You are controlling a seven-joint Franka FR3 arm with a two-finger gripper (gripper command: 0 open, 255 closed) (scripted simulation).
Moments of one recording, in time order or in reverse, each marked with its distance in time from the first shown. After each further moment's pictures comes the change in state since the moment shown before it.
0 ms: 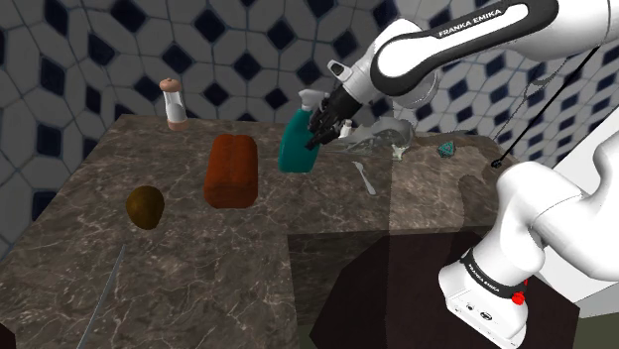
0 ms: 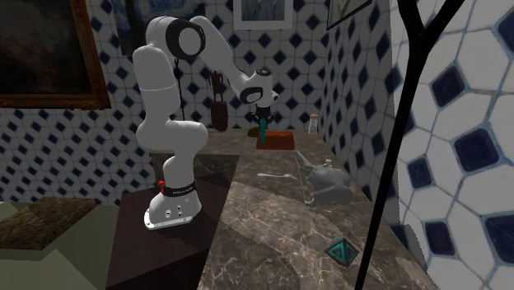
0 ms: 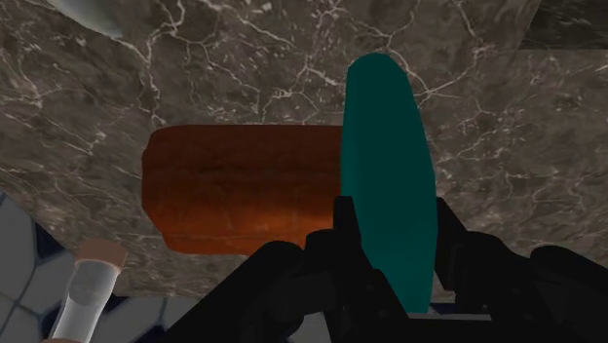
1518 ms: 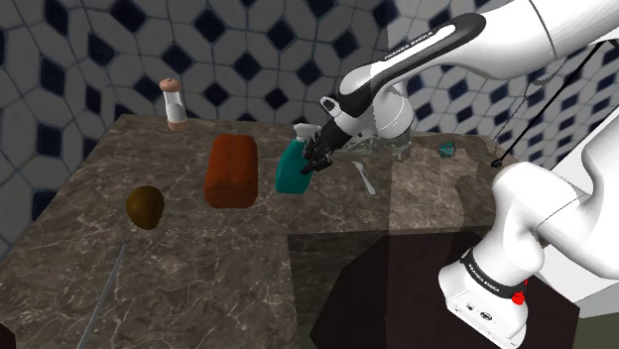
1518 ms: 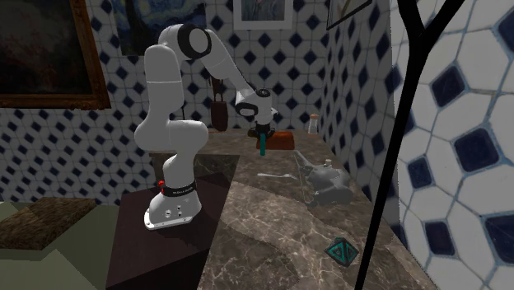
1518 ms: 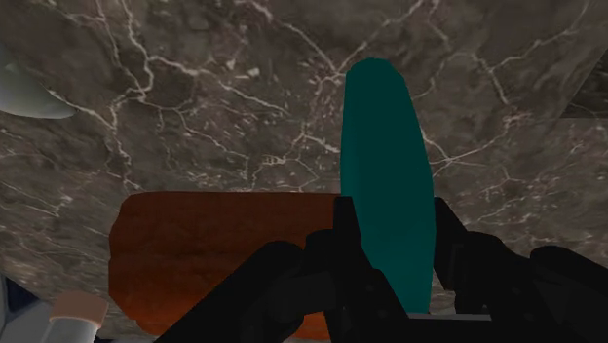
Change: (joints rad) arm 0.211 0.249 -0.172 0.001 0.563 0.081 -0.477
